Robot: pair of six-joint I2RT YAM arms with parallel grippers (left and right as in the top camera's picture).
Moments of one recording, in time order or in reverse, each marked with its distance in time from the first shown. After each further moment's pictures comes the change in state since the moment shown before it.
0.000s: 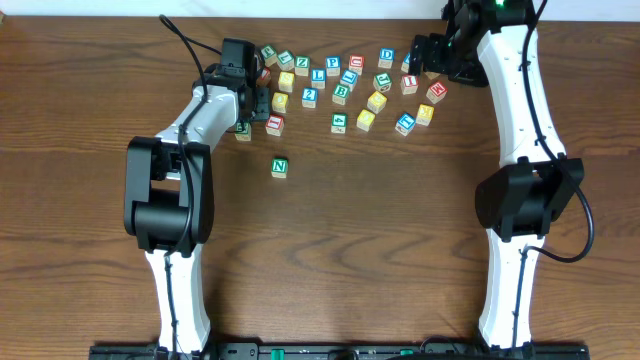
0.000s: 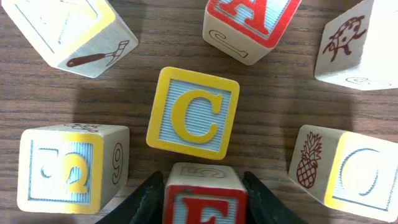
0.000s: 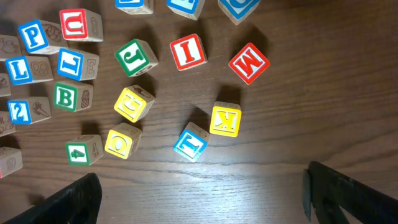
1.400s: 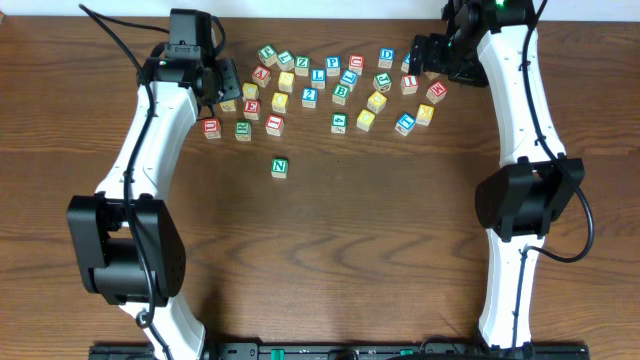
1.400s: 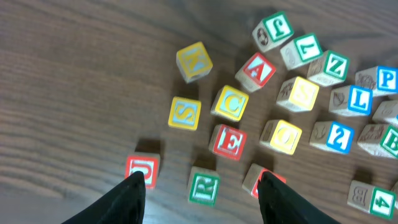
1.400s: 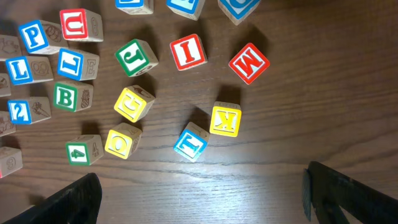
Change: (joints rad) left arm 0.076 -0.315 -0.001 -0.200 0.014 -0.148; right arm 0.000 0.000 0.000 0.000 0.000 0.000
